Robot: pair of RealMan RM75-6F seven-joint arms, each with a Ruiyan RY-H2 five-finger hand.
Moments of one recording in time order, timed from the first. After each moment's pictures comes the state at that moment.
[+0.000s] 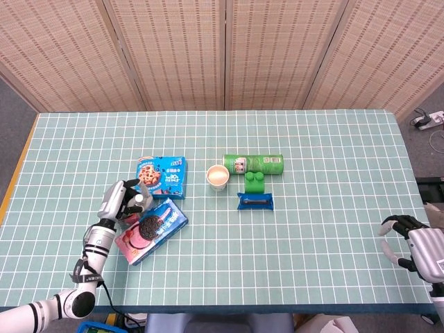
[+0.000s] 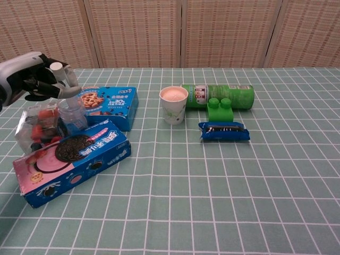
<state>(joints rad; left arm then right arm) -0.54 -1.52 -0.31 -1.56 1.09 1.08 -0.19 0.06 -0.98 0.00 -1.62 -1.61 1.50 0.24</state>
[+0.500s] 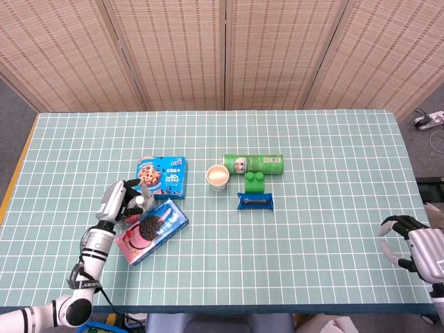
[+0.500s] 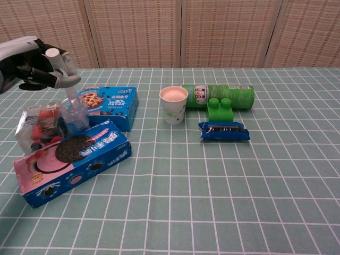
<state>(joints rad) -0.53 -1.44 -0.32 -1.75 1.05 1.14 -0.07 0.06 -0.98 0.00 -1.61 -1.62 1.50 0.25</state>
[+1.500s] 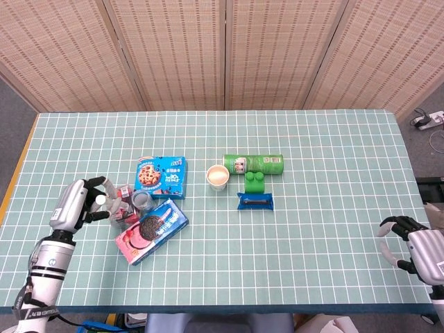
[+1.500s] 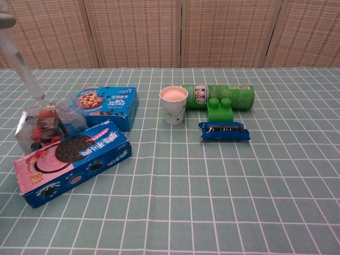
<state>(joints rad) -0.44 -1.04 -0.35 -2.23 0.96 1.27 0.15 0.06 -0.99 -0.01 -1.60 -1.64 1.53 0.26</state>
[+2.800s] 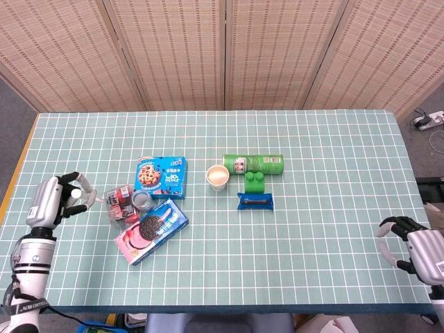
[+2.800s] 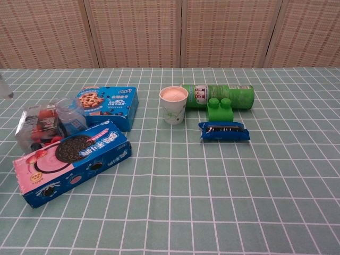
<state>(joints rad) -0.39 -1.06 -0.34 -2.08 0.99 1.32 0.12 0.06 -0.99 -0.01 -1.61 -1.64 1.52 0.26</state>
